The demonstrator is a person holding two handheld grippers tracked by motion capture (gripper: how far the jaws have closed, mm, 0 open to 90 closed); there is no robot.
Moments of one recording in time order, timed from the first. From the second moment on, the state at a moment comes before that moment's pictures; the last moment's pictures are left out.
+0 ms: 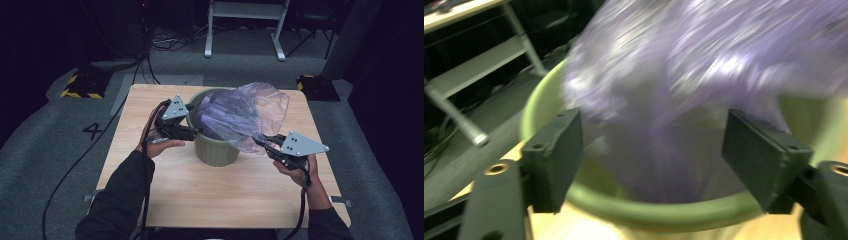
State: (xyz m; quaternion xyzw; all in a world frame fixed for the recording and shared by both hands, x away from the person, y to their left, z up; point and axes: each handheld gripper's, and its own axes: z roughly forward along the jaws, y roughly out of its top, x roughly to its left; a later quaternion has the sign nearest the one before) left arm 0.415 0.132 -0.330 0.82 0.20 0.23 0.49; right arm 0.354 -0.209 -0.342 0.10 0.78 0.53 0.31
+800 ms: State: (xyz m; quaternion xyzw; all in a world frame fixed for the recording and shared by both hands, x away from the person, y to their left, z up) left arm 0.392 0.122 -0.305 0.80 0.14 0.21 0.55; right arm 0.352 -0.215 -0.328 0.13 0.78 0.51 0.35
